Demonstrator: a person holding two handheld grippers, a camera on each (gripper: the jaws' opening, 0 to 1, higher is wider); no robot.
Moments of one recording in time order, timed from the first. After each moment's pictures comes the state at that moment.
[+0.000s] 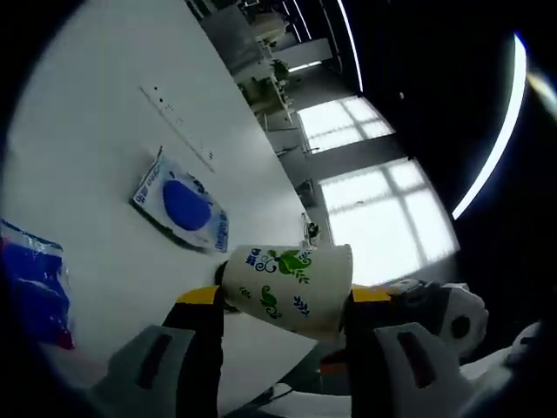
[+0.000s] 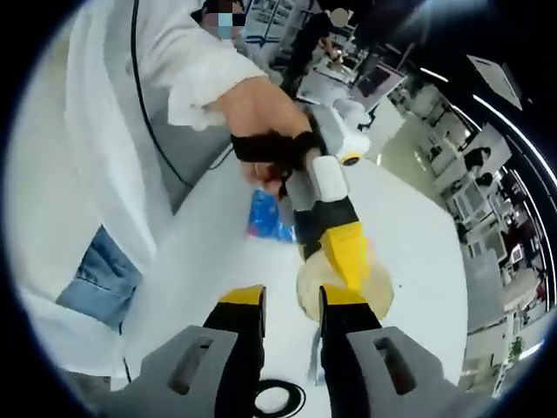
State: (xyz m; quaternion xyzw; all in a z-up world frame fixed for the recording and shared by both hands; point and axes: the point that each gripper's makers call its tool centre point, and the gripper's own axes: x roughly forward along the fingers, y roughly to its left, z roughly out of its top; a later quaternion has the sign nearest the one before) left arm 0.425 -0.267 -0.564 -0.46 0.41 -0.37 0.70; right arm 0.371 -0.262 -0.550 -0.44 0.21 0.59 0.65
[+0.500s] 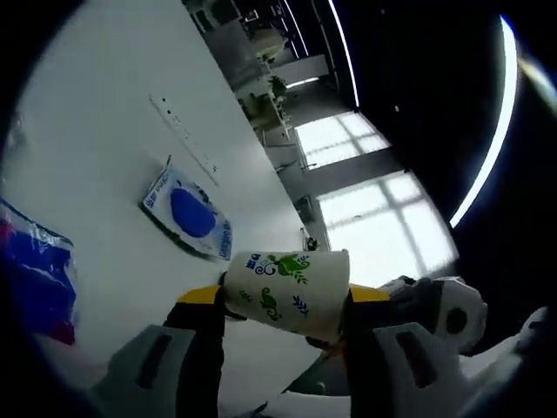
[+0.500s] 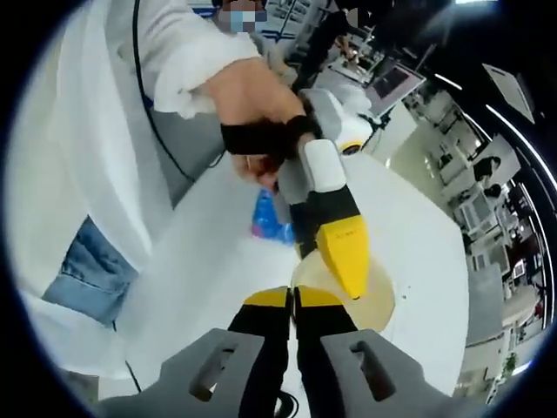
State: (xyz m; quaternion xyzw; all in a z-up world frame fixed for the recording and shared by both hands) left arm 0.414 -0.253 -0.571 -0.46 0.37 -0.36 0.72; right arm 0.371 -0.249 -0.561 -0.44 0.20 0.61 0.63
